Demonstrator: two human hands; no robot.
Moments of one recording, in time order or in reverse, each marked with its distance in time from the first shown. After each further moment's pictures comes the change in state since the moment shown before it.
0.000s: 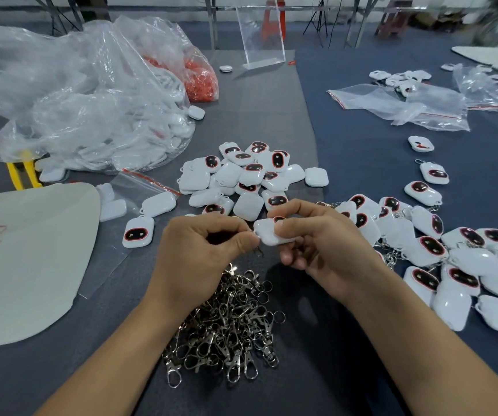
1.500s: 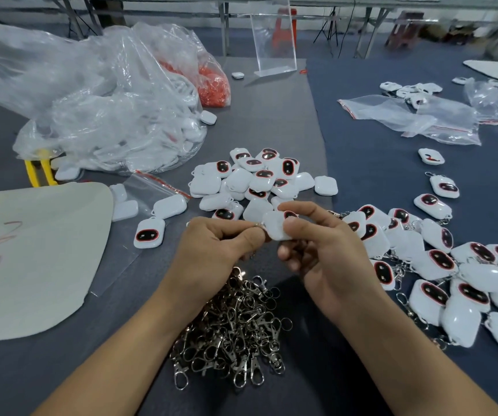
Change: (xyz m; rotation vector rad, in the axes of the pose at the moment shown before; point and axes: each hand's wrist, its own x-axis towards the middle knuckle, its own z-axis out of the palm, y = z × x) left_hand 0.004 0.009 0.005 -0.237 -0.048 -0.290; right_hand -0.004 0.012 0.016 0.214 0.086 -0.108
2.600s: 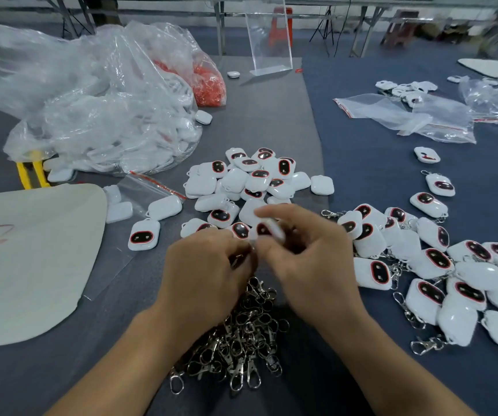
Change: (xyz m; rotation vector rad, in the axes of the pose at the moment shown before) left_hand -0.016 0.000 -0.004 0.868 0.050 0.372; right_hand -0.015 0.012 0.008 -0.746 0.054 -0.549
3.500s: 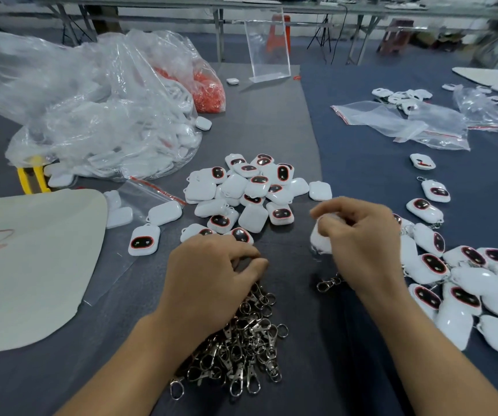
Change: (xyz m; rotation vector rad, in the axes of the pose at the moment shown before) left_hand 0.003 0.005 0.002 0.004 0.048 -0.062; right_hand 0.033 0.010 -0.046 -0.291 0.231 0.177
